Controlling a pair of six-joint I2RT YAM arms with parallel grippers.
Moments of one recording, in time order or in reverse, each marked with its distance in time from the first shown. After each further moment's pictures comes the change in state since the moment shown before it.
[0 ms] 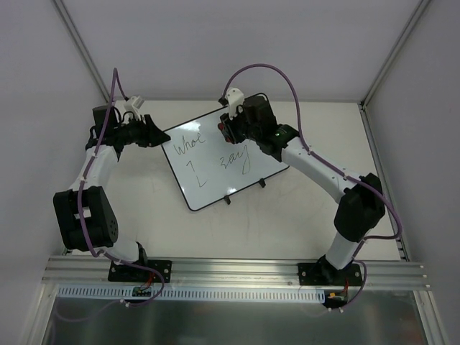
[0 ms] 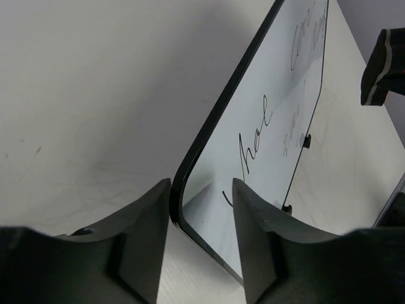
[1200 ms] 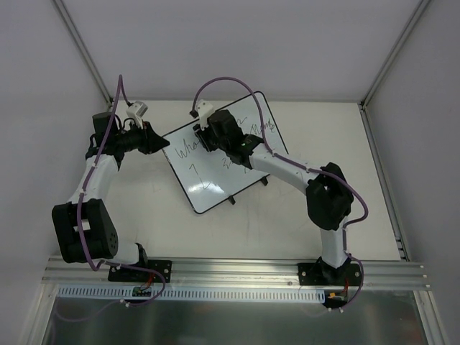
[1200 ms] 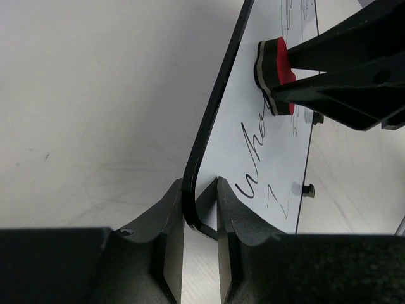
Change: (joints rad) left arm -0.011 -0.090 -0.101 0.027 0.033 0.143; right arm 0.143 0.251 0.110 0.158 0.159 0.024
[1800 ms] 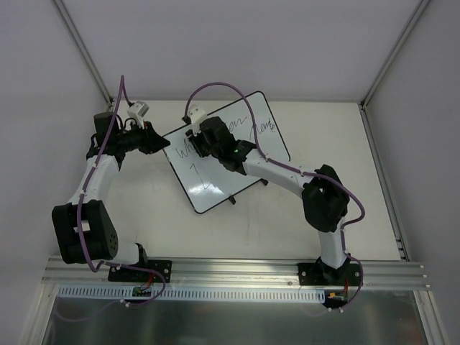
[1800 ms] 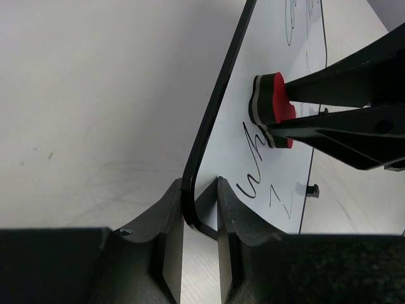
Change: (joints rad) left arm -0.015 -0.012 0.000 -0.009 -0.034 0.010; right arm 0.074 0.016 0.006 0.016 0.068 0.027
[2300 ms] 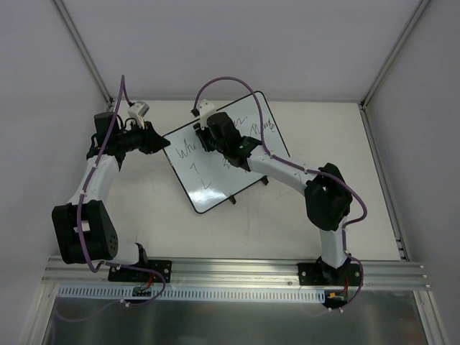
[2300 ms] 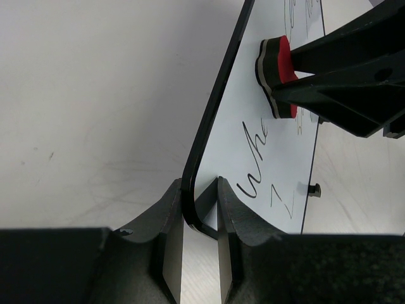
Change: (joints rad) left arm -0.006 -0.003 0.000 0.000 -0.010 0.000; right arm -0.051 -0.012 -0.014 0.013 0.036 0.058
